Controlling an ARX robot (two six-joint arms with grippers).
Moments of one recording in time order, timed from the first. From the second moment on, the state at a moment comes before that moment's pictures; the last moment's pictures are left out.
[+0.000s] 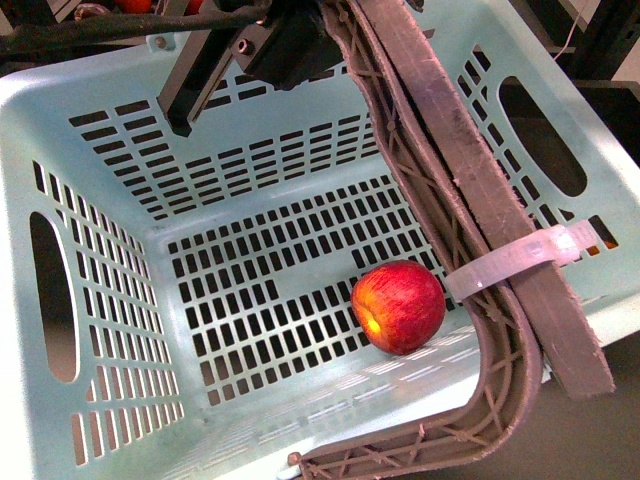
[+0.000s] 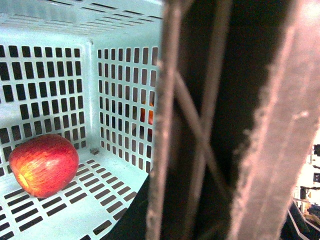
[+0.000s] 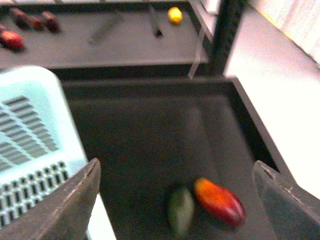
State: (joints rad) left arm -0.57 1.61 0.97 0.13 0.24 -1.04; right arm 0.17 1.02 0.31 0.53 0.25 0.04
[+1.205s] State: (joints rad) left arm -0.57 1.61 0.97 0.13 0.24 -1.04; right arm 0.00 0.47 0.02 0.47 0.00 0.00
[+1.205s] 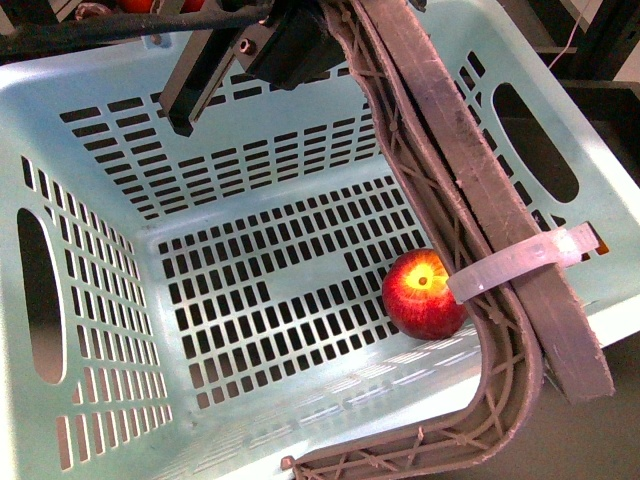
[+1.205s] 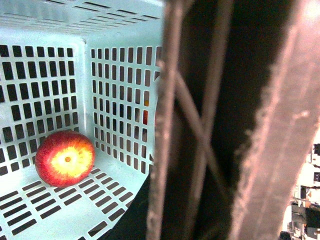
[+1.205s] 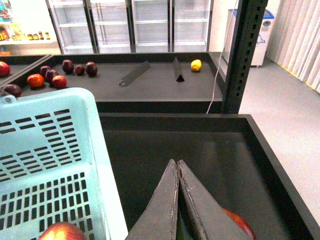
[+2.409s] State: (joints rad) left arm -0.57 1.61 0.97 0.13 0.24 -1.05; right arm 0.00 0.01 0.02 0.00 0.00 0.00
